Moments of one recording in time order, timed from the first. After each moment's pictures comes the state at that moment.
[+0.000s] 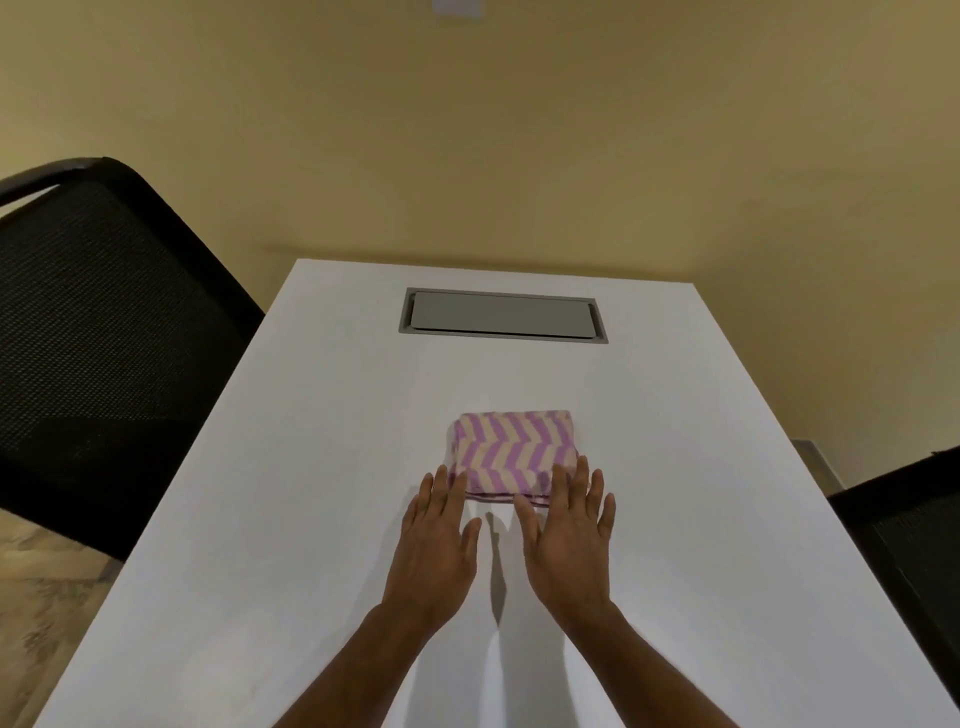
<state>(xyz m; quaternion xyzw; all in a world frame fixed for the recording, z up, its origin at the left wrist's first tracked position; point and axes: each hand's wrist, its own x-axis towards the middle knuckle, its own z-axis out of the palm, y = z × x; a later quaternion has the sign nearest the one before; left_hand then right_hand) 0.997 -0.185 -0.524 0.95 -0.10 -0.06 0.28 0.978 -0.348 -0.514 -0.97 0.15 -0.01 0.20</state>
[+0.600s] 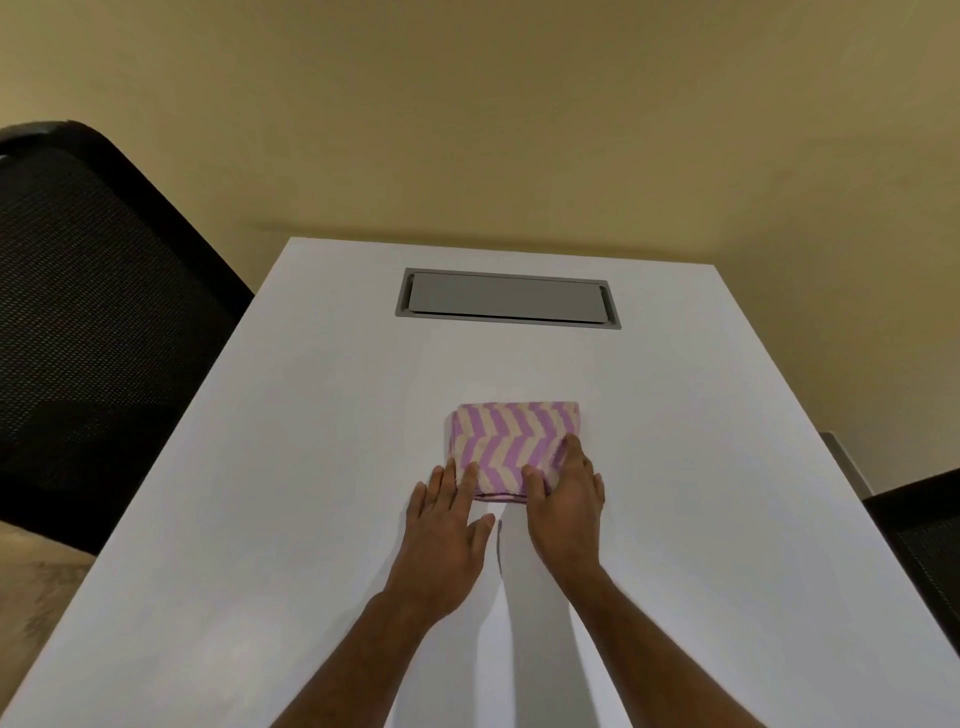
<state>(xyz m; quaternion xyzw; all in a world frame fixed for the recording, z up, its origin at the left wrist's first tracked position) 1.020 -0.200 -0.548 0.96 -0.12 -0.11 0.24 1.030 -0.351 -0.533 -0.89 0.23 -0.06 0.40</state>
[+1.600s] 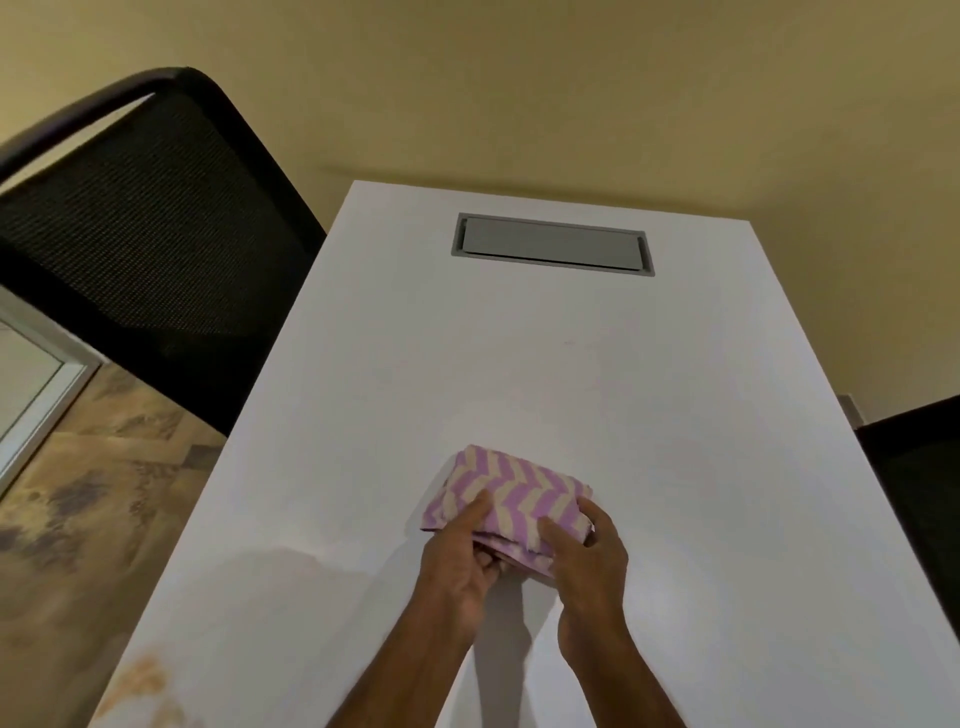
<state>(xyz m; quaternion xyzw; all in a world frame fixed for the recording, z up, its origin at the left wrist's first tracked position) 0.867 -0.166 -0.472 0.38 0.41 -0.21 0.80 0.846 -0.279 -0.467 -0.61 0.40 0.00 0.68</state>
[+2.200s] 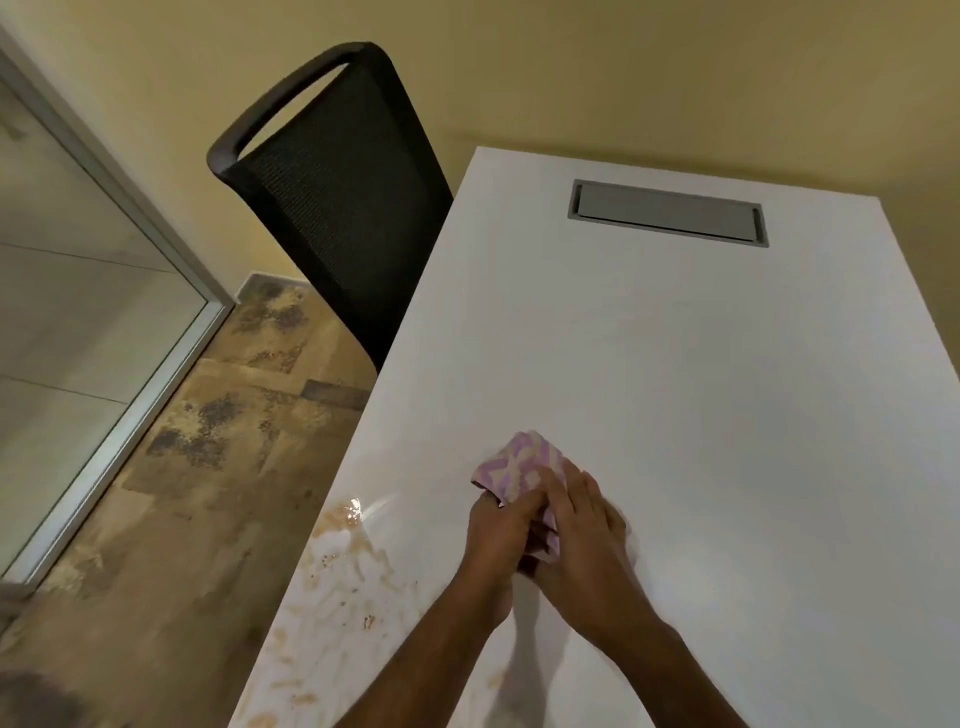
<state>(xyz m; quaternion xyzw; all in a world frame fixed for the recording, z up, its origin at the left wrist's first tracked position) 0.757 -0.062 -0.416 0.56 0.29 -0.17 0.75 0.748 -0.171 -0.445 -0.96 -0.06 0.15 0.24</state>
